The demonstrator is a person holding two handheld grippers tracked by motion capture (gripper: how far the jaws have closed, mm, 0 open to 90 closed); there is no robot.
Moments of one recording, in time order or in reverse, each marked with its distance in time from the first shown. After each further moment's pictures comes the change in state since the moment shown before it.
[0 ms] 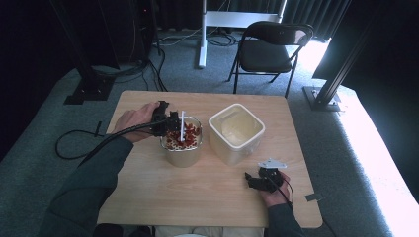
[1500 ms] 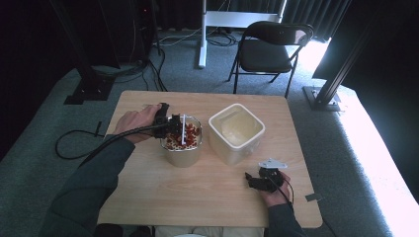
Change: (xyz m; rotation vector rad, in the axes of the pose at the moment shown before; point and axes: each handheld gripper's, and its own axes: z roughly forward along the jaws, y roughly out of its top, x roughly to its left) left arm -0.009 0.007 0.002 0.030 0.023 0.061; right arm -0.001 0.000 0.000 0.000 0.001 -0.001
